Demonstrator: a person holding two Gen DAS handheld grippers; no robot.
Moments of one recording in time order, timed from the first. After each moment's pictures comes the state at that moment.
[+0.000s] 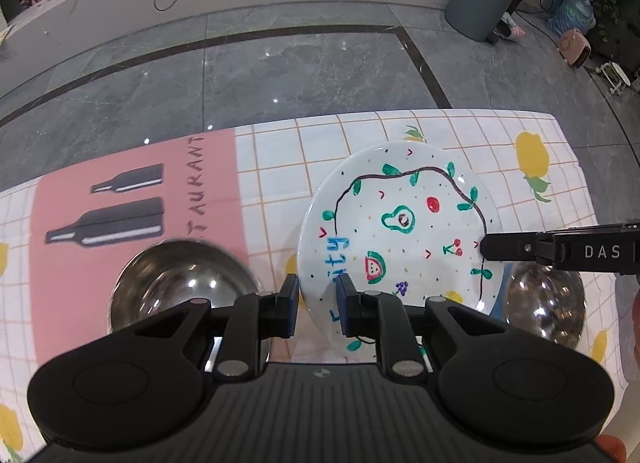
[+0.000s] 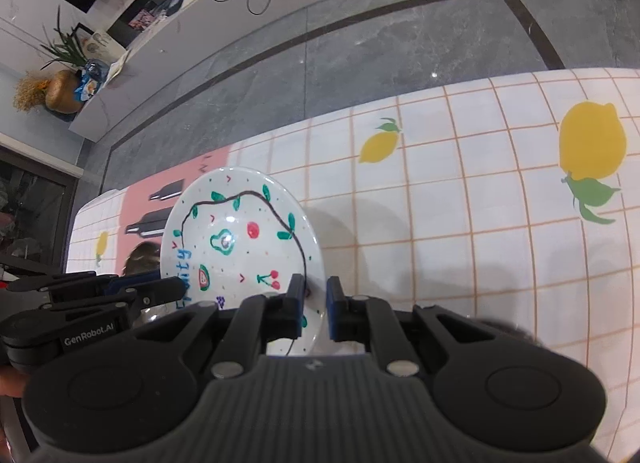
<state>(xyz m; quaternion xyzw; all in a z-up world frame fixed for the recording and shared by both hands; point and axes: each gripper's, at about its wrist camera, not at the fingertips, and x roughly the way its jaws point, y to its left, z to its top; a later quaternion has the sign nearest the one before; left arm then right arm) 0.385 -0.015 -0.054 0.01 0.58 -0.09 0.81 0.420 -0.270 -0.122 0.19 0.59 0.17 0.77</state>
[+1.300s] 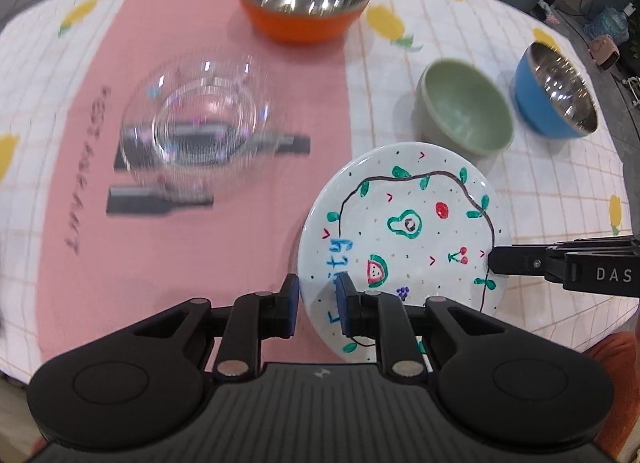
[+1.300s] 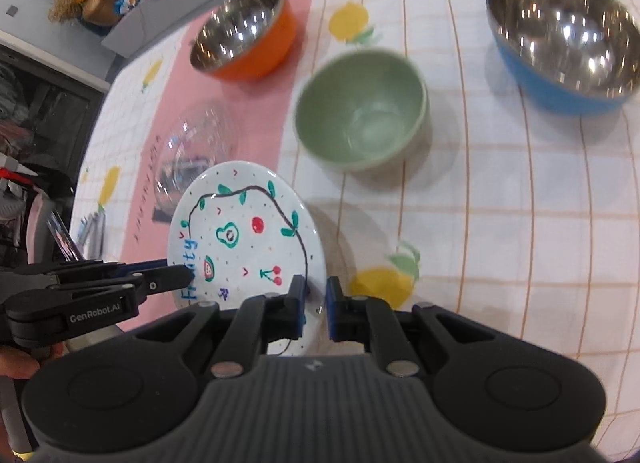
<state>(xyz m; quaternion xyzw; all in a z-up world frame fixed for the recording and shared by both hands) 0.130 0.060 -0.108 -0.06 0.63 -0.03 0.78 0.169 -0.192 -0.153 0.14 0.63 0.23 0.73</state>
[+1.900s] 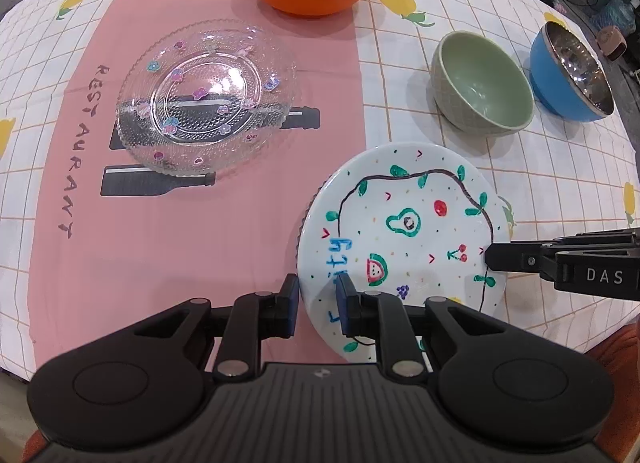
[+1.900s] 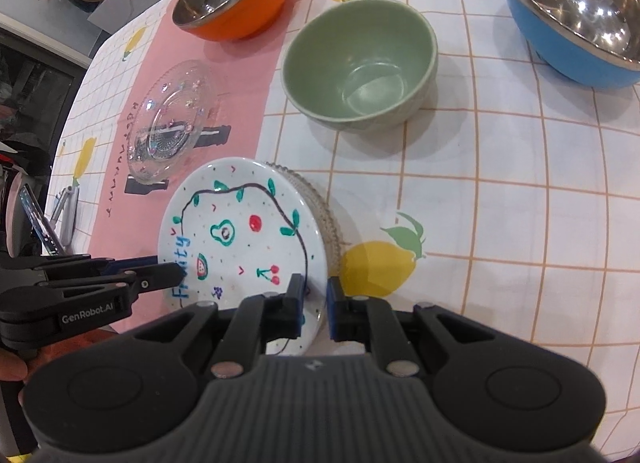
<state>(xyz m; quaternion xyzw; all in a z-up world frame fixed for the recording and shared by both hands) 0.129 0.060 -0.123 -0.05 0.64 -0.03 0.77 0.164 -0.174 -0.175 0.11 0.65 0.22 0.72</state>
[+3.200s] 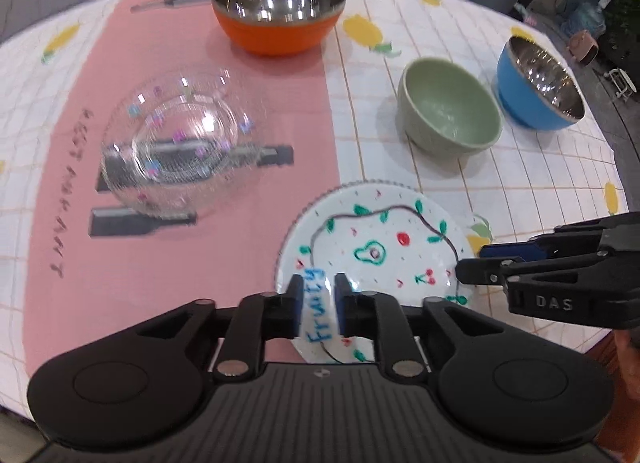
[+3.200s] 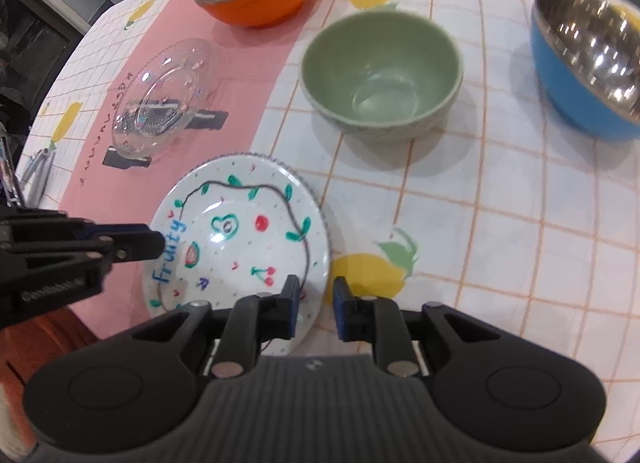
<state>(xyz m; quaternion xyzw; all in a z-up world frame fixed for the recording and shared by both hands) 0.124 0.057 -0.104 -0.03 0.58 -0.06 0.81 0.156 -0.152 -0.177 0.01 0.62 0.22 0.75</state>
